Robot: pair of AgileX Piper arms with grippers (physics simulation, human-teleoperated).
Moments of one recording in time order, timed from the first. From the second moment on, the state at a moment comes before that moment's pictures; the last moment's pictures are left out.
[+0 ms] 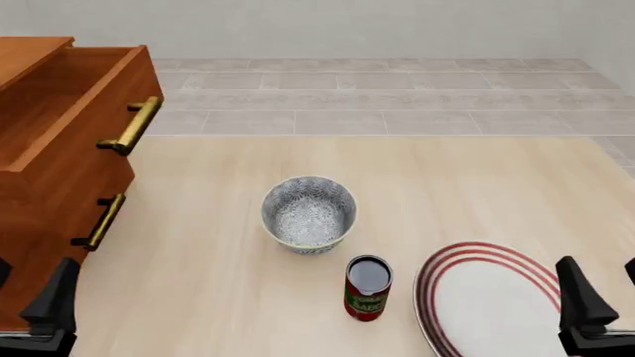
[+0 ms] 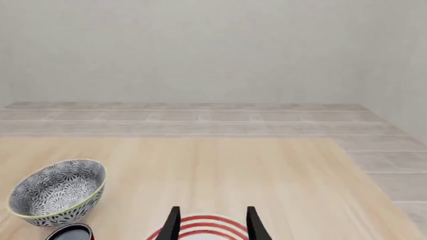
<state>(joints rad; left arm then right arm) 0.00 0.00 0.00 0.00 0.00 -0.01 0.02 0.00 -0.02 -0.01</state>
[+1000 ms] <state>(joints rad) -0.20 0.10 -0.02 -0.03 0.06 0.01 0.00 -0.02 0.02 0.01</state>
